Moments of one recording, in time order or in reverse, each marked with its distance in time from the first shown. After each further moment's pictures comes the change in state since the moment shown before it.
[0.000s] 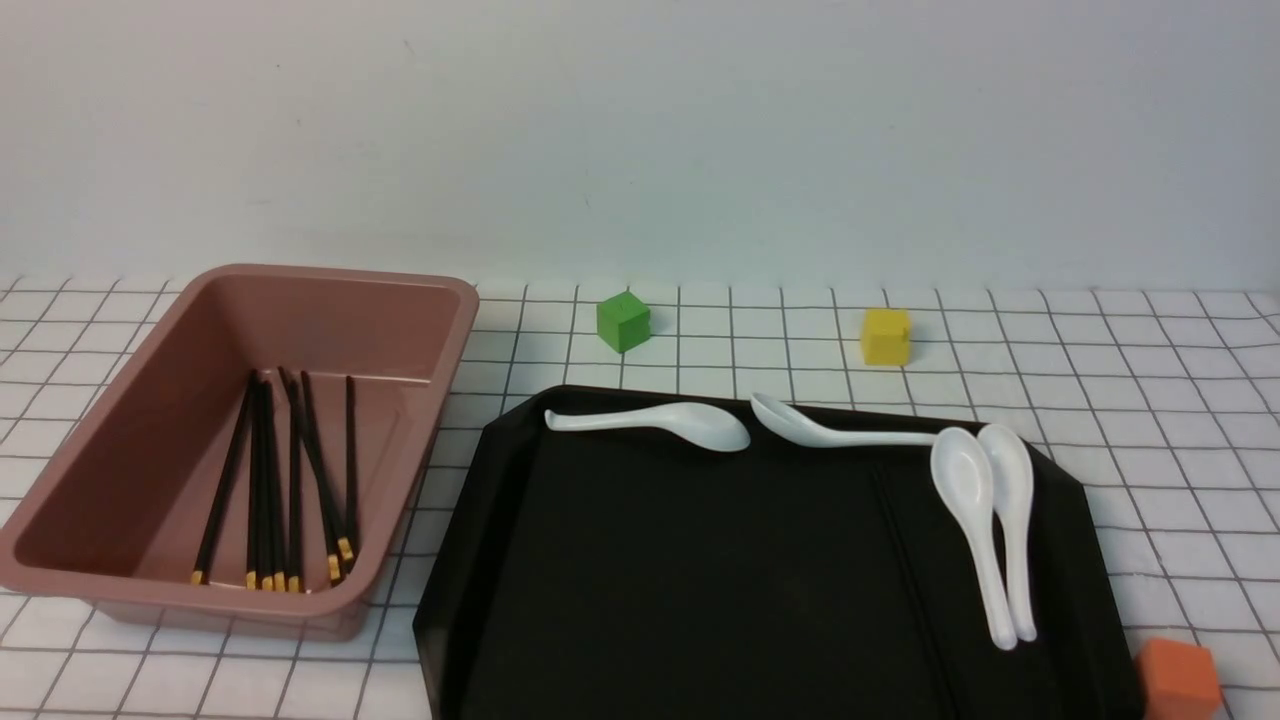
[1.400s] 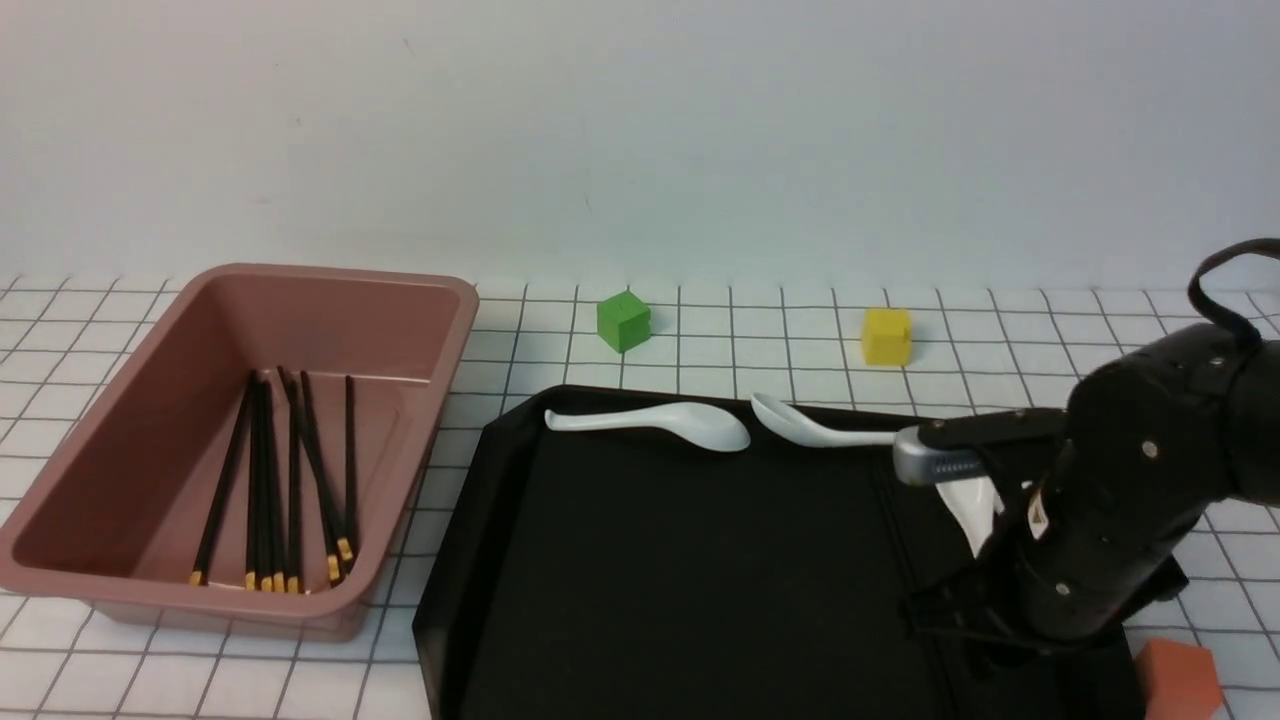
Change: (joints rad) right arm 0.410 1.646 -0.980 -0.702 0.663 -0.075; left arm 0.000 0.000 0.000 0.000 0.000 0.000
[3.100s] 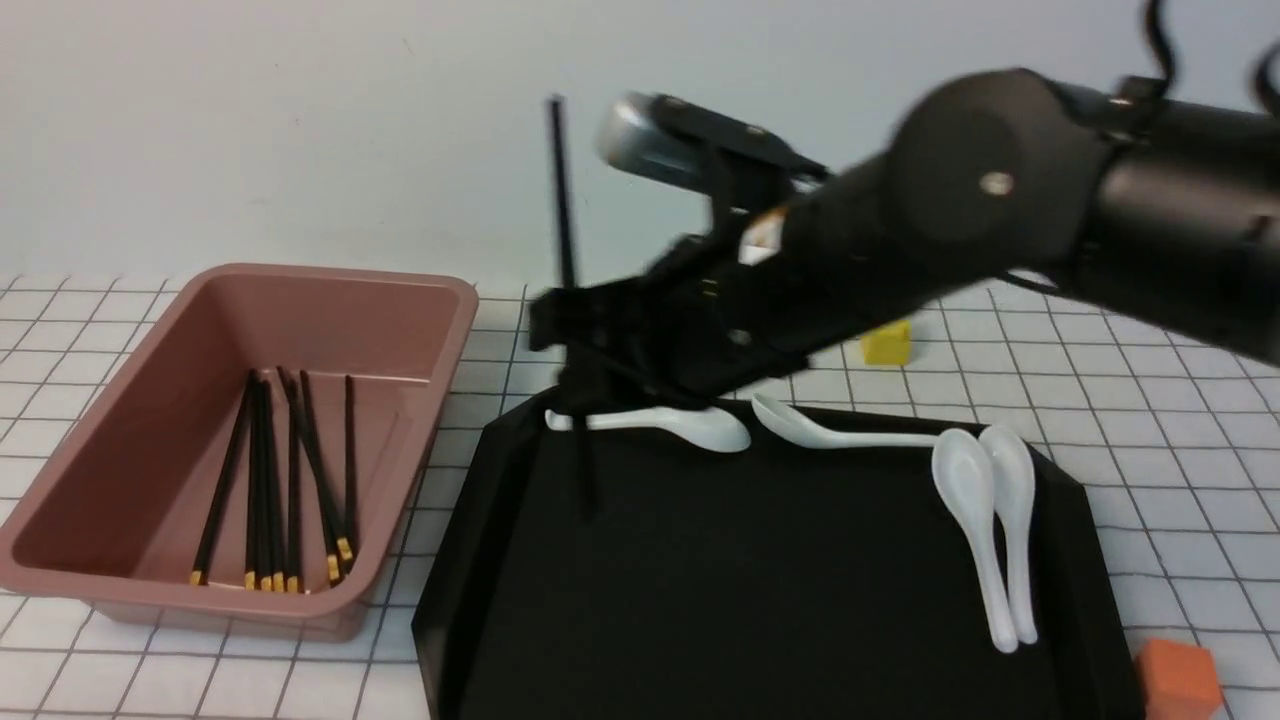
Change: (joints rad) right arm 0.298 0.125 -0.580 0.472 -0.150 -0.189; left arm 0.000 0.000 0.000 0.000 0.000 0.000
